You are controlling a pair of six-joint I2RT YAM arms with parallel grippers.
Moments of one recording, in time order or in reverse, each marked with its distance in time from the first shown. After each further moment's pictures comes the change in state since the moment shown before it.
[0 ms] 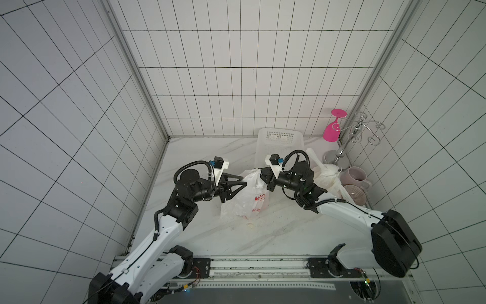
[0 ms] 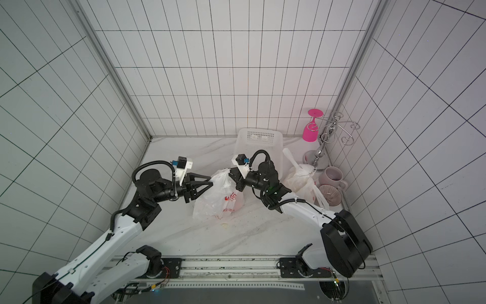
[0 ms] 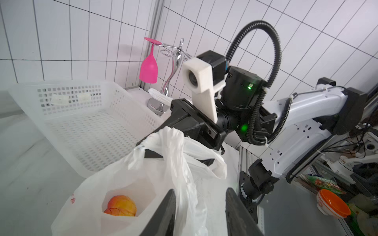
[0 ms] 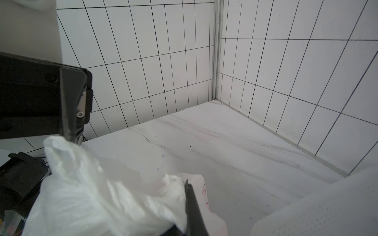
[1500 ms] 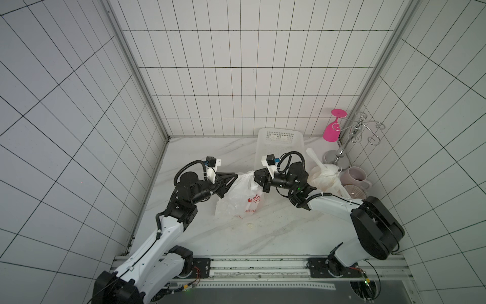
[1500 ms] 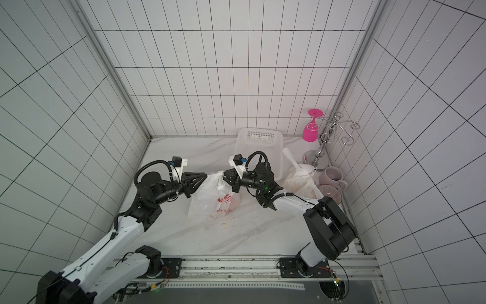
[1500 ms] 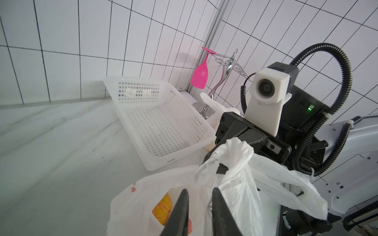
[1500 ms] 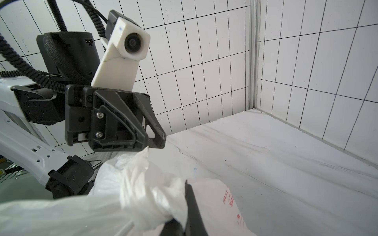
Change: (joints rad) left arm 0.039 -0.032 -0.090 0.016 -0.205 0.020; right arm 0.000 0.165 0.002 0.266 -0.209 0.198
